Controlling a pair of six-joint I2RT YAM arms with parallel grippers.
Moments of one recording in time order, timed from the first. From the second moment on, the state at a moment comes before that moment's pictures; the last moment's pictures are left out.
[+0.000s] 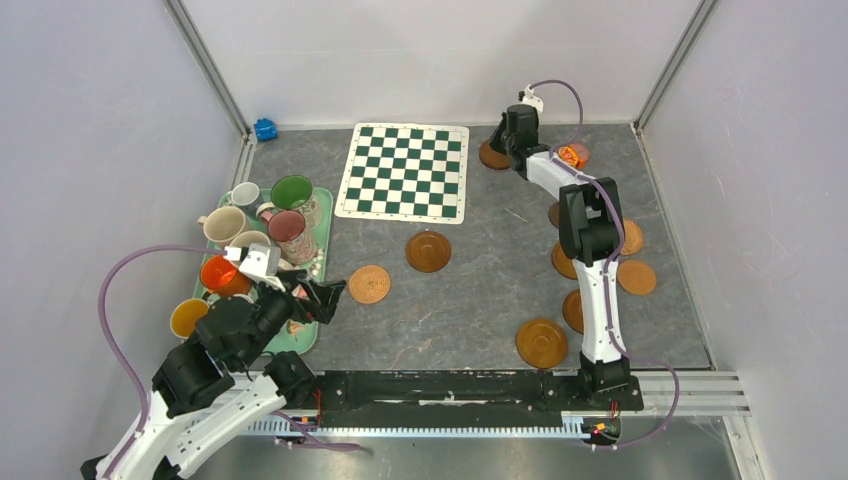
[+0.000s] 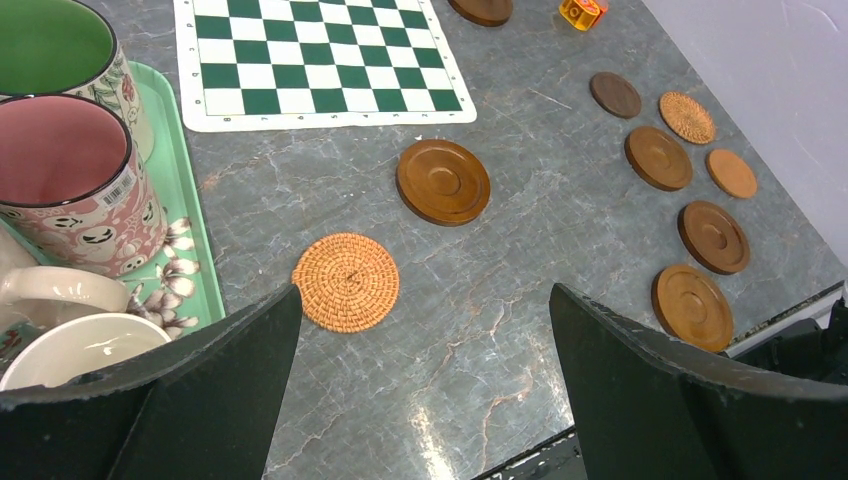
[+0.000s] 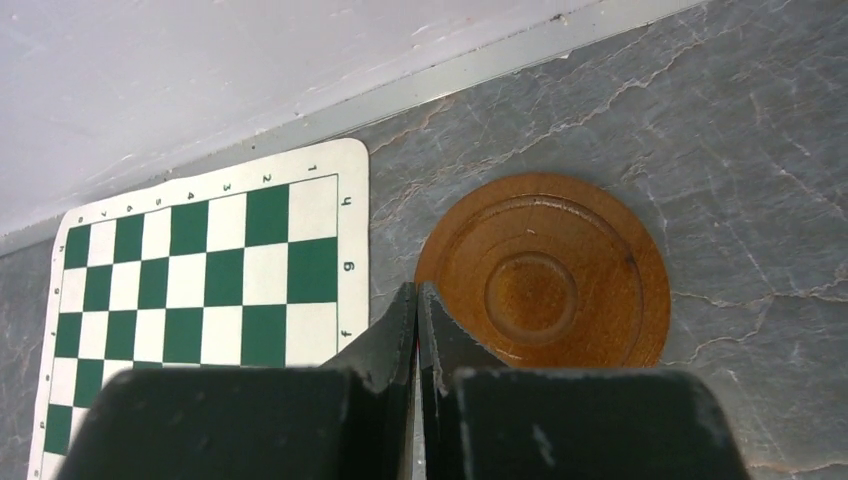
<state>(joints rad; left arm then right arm) -0.82 0.23 0.78 -0.77 -0.37 -0.39 0.23 2.38 1.85 0.10 0.09 0.53</state>
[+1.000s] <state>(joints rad) -0.82 0.25 0.78 -0.77 -0.37 -0.39 0.23 2.41 1.84 -0.07 0.15 0.54</state>
